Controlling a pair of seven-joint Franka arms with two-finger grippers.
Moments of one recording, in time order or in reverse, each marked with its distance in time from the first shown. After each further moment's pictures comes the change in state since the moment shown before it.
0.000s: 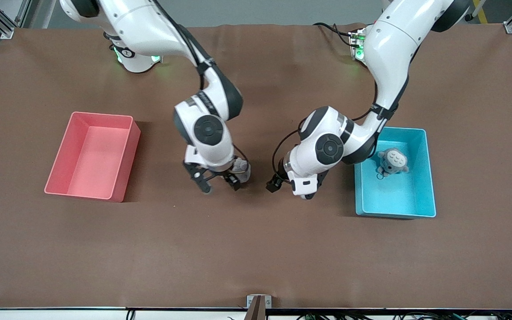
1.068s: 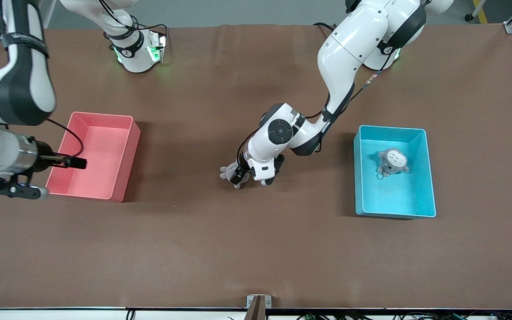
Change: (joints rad) left arm -0.226 0.197 0.061 0.078 -0.003 0.288 -0.165; right arm -0.562 -0.304 -0.008 -0.020 -0.073 -0.467 -1.226
